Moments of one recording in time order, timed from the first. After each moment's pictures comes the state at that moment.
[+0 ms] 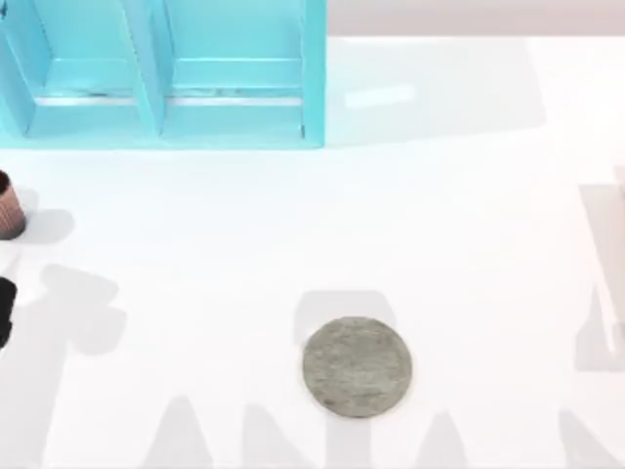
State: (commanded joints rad) left arm 0.01 0.46 0.44 -0.34 0.01 0.42; right arm 0.00 0.00 0.00 0.00 0.00 0.00
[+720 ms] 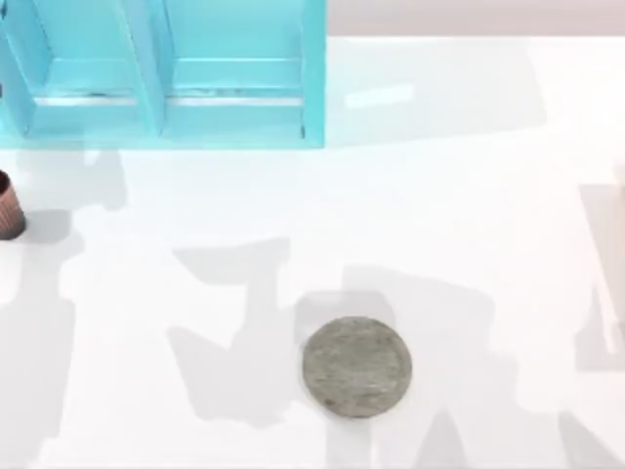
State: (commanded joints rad) left arm 0.08 1.57 1.47 -1.08 0.01 1.32; right arm 0.00 0.00 0.00 0.00 0.00 0.00
